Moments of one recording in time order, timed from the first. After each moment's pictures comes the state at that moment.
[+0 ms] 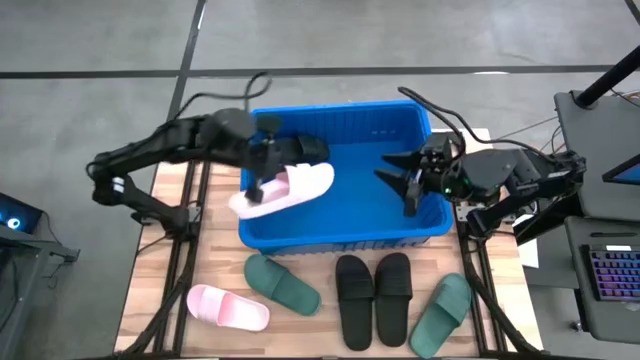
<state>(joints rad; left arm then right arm) 0.13 1.34 1.75 -0.97 0.00 0.61 0.33 1.28 1.71 -0.69 0.68 0.52</state>
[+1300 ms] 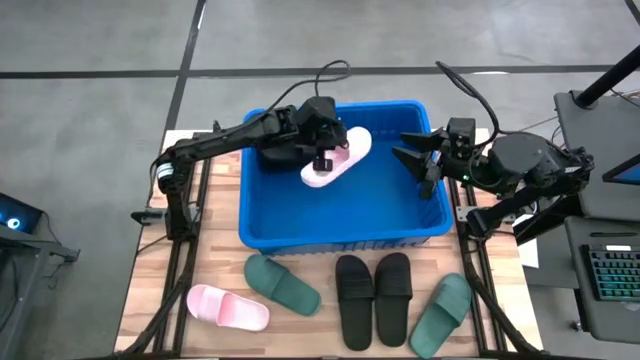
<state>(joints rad) 0.30 1.83 1.93 -0.73 -0.21 0.63 0.33 1.22 1.73 -0.65 0.79 0.41</state>
